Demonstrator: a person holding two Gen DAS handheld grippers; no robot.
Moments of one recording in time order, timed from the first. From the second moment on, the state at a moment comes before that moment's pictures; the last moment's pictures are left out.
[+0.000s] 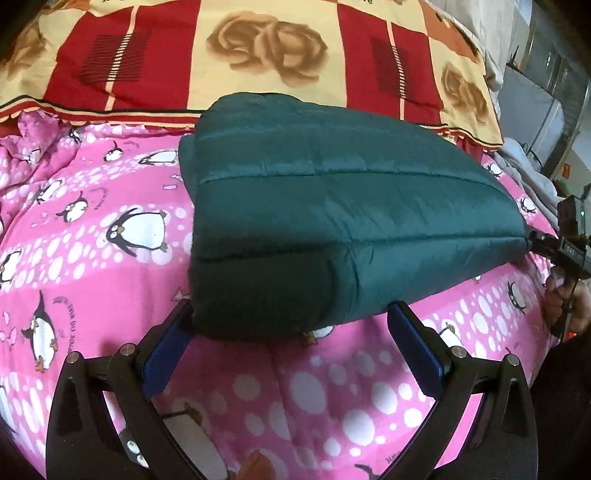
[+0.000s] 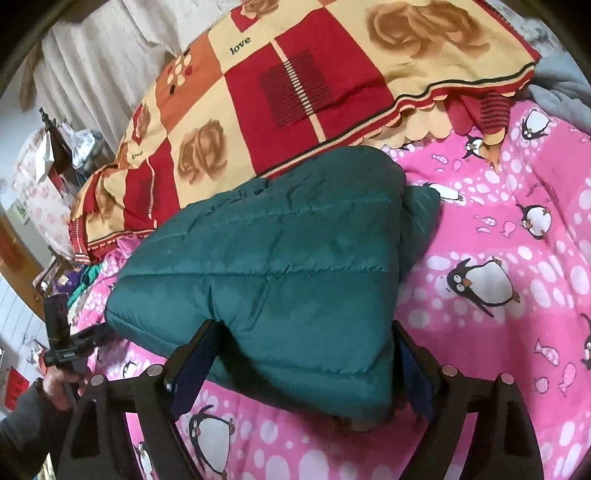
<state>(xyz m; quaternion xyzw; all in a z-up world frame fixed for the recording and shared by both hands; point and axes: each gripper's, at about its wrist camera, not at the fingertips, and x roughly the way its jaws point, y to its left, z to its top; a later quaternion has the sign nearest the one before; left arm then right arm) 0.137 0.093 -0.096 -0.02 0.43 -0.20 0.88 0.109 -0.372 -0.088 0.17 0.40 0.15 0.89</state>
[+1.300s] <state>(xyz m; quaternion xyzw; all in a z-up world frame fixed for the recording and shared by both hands) 0.109 0.101 -0.066 -0.05 0.38 -0.19 0.90 0.082 -0.379 -0.065 0.15 0.37 0.17 0.90</state>
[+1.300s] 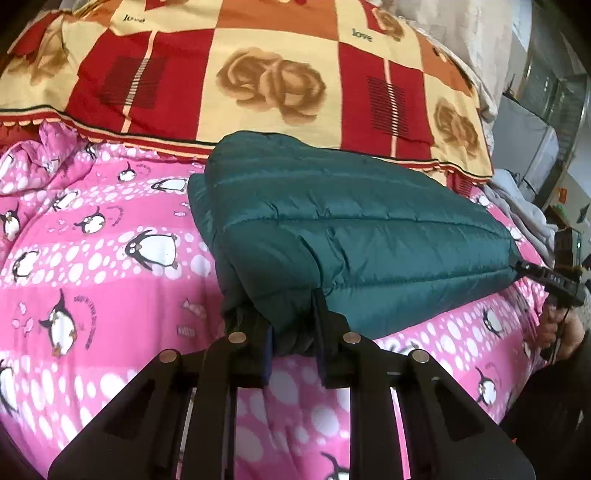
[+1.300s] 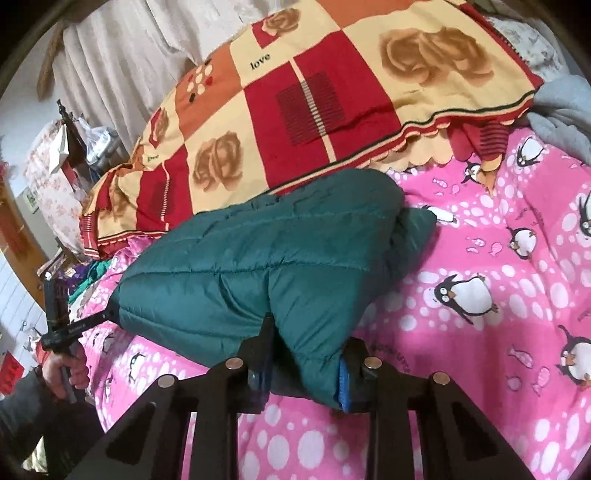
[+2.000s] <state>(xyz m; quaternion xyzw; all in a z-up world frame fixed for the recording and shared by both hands) 0.012 0.102 -0.072 -0.07 0.37 -0.19 0.91 -0.004 -0.384 -0.047 0.15 0.38 0.17 0.90</state>
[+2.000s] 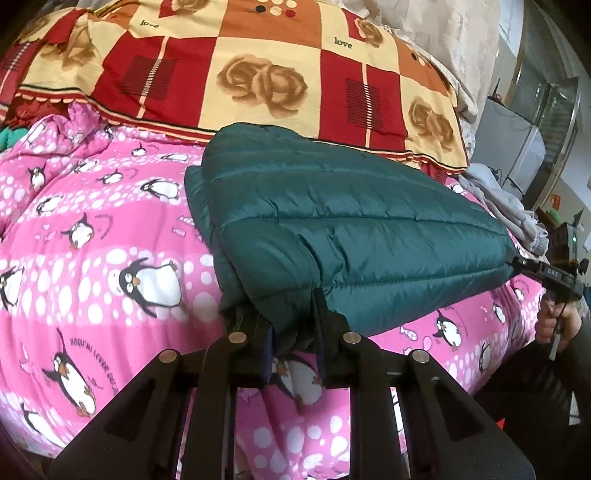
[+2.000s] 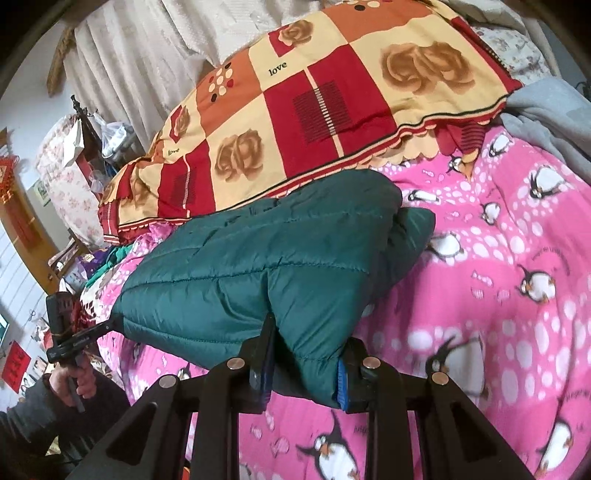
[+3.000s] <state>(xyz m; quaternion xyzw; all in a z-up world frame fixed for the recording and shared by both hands) -0.147 -0.028 0.037 0.05 0.37 -0.06 0.92 -0.179 -0.262 0.052 0.00 0.41 0.02 0.91</state>
